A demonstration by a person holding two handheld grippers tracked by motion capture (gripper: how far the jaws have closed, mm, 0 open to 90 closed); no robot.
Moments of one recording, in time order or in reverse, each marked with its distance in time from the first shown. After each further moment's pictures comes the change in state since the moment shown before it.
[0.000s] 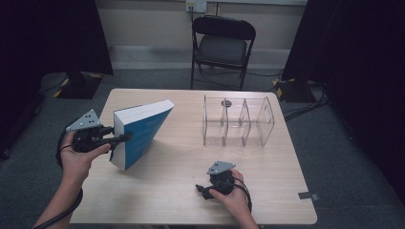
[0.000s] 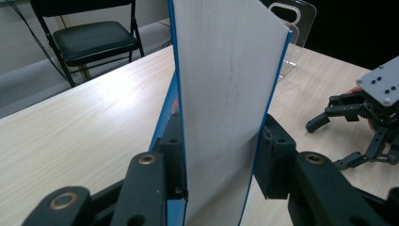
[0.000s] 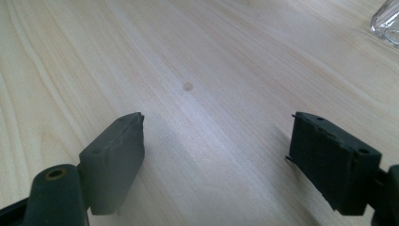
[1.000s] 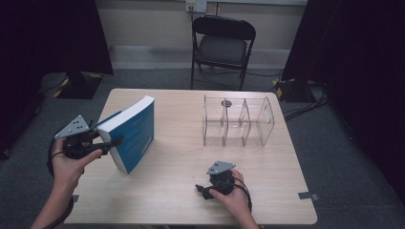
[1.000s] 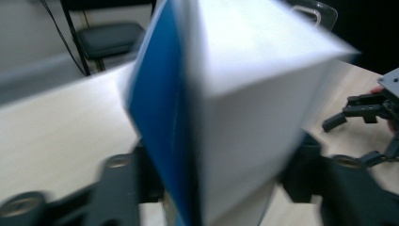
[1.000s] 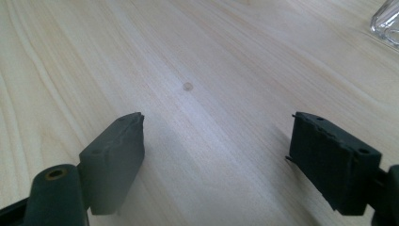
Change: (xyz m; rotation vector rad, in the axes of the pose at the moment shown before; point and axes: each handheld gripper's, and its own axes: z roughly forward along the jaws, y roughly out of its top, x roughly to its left) left arm 0.008 -0.024 -0.015 -0.020 0.062 -0.051; right arm 0.000 0.000 0.000 0.000 0.001 0.001
